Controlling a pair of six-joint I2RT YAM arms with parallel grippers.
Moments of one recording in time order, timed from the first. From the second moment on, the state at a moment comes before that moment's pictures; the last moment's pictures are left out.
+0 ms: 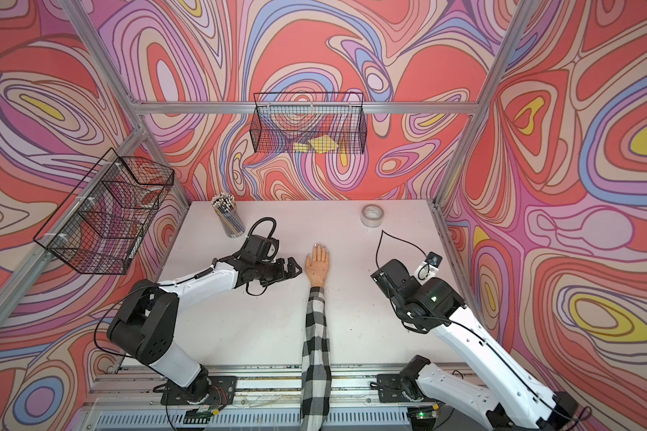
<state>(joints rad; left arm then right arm) -0.48 1.63 0.97 -0.26 0.33 -0.69 0.64 0.97 1.13 -1.42 0.69 1.15</state>
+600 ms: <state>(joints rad) -0.50 1.64 0.98 -0.26 0.33 -0.69 0.63 1.78 1.36 -0.92 0.68 1.06</state>
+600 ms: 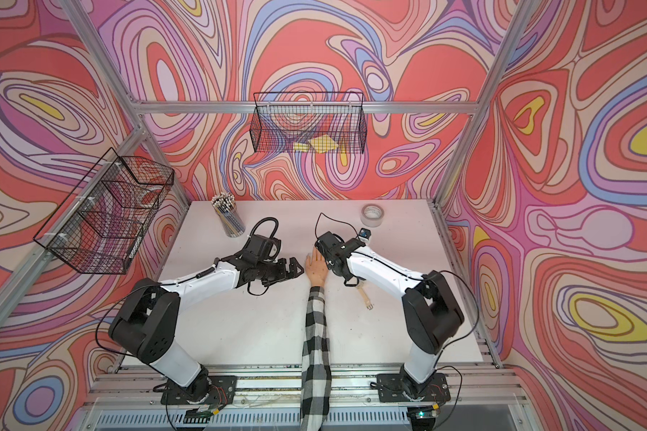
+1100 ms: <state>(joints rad) -0.50 1.64 0.98 -0.26 0.32 -0.69 0.58 2.07 1.66 -0.78 0.60 0.99</state>
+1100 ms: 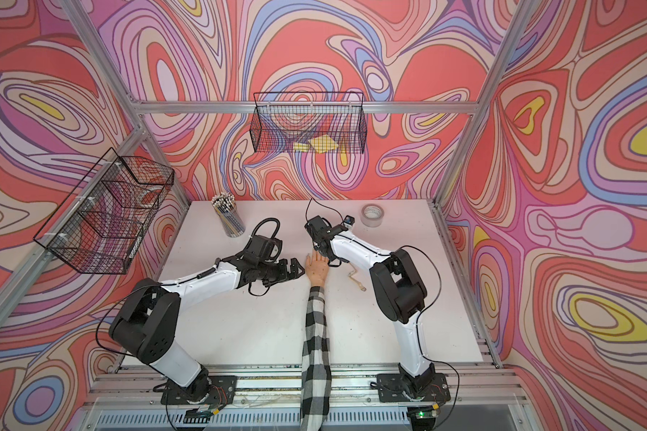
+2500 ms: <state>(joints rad) -0.50 1.62 0.98 -0.29 0.28 -0.68 0.40 1.80 1.11 -0.51 0.40 0.76</state>
